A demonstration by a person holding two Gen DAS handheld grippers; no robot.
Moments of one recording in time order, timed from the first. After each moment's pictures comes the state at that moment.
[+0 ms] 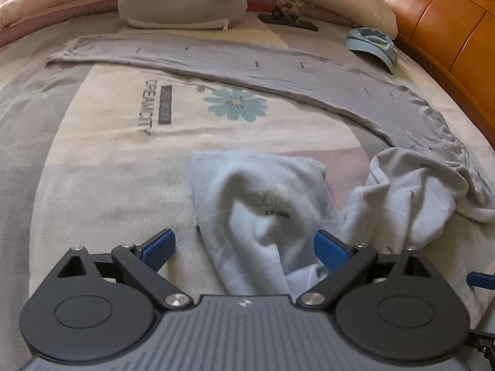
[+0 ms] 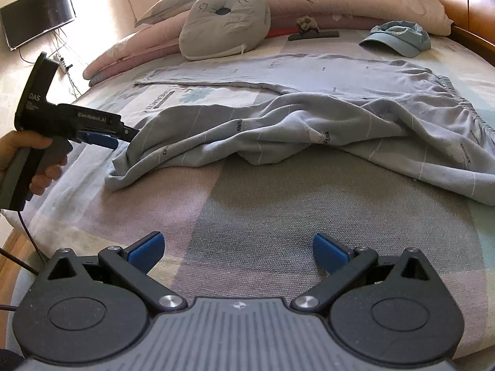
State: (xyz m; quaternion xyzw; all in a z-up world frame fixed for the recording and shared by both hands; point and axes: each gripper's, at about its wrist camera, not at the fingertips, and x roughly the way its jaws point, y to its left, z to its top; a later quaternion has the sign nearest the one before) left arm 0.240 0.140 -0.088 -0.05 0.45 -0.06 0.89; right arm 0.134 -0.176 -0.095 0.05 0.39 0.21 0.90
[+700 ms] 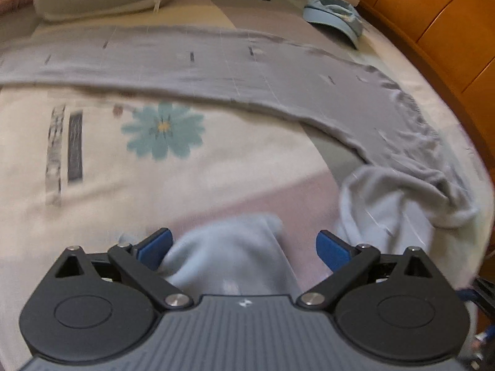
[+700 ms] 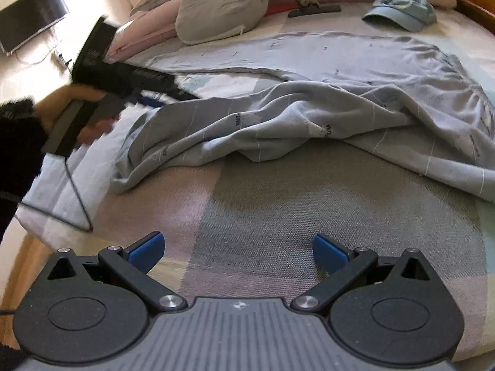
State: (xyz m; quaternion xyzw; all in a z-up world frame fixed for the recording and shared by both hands) left arm 0.316 0.120 -0.089 -0.06 0.52 -0.17 0.83; right arm 0.155 -0.186 -0.086 0.09 0.44 0.22 0.87
